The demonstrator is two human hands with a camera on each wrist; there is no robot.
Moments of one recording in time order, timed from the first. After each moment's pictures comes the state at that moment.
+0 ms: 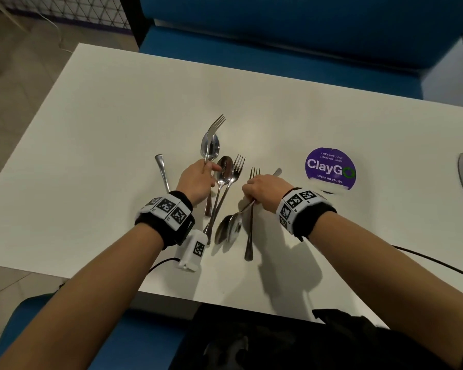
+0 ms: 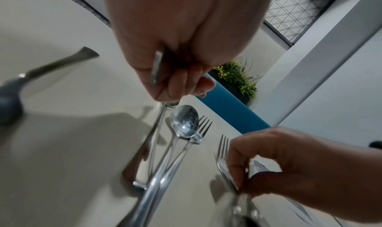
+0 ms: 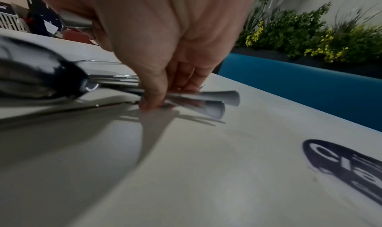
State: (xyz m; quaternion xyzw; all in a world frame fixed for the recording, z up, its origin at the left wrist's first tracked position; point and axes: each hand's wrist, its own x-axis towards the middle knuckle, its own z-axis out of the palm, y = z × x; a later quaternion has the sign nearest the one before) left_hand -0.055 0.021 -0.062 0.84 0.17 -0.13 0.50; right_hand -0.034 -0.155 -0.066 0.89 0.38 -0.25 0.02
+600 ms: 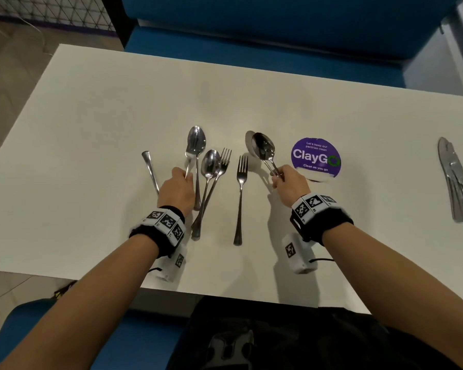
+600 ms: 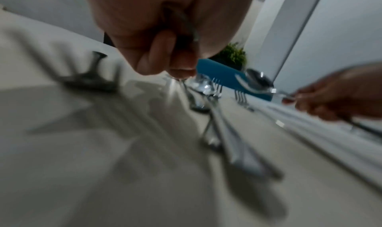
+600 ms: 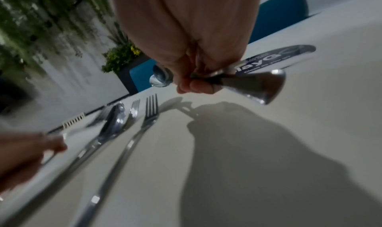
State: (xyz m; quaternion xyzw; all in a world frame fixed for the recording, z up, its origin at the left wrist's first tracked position) left_hand -0.083 0.023 -0.086 0.93 0.20 -0.12 0.29; right_hand -0.060 -0.204 -0.078 0.91 -0.14 -0.18 -0.34
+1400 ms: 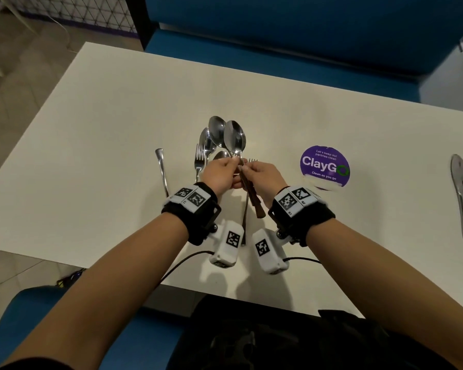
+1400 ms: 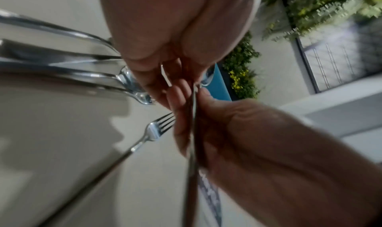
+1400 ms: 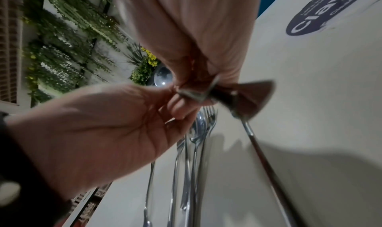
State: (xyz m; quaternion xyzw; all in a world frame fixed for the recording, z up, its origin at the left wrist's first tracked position) left_hand -0.063 -0.032 -0.050 0.68 0.21 -0.16 0.69; right_hand -0.056 -0.137 -0.051 0.76 -0.12 -0.24 -0.60
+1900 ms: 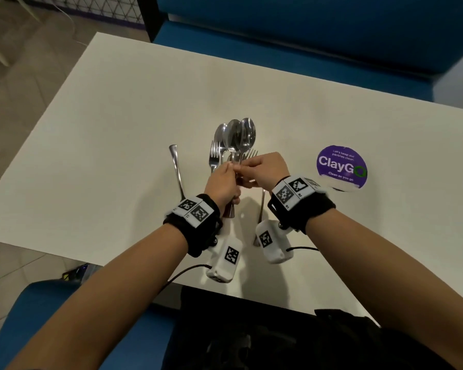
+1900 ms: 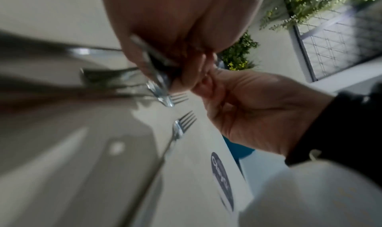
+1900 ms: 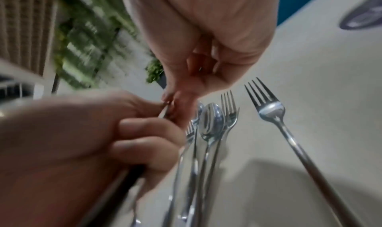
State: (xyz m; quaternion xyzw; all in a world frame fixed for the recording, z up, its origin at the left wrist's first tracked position) left_hand -0.083 -0.008 -0.054 0.65 0.26 -0.16 0.69; right_hand -0.045 -0.109 -0.043 0.80 -0.08 -0.23 -0.54
